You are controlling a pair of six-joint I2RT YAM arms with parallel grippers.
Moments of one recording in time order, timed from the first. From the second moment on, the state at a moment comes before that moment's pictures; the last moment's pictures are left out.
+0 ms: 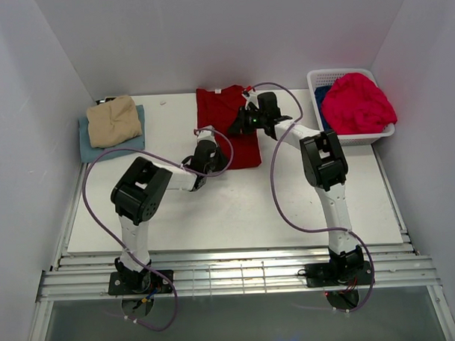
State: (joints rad) left arm -0.57 2.02 1.02 0.50 -0.11 -0.62; right arm 0.39 2.37 1.79 0.08 -0.63 0.38
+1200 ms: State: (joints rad) left arm -0.99 1.62 0.57 0.45 -0.37 -0.79; right arm 0.45 1.82 1.28 0.07 -0.39 0.22
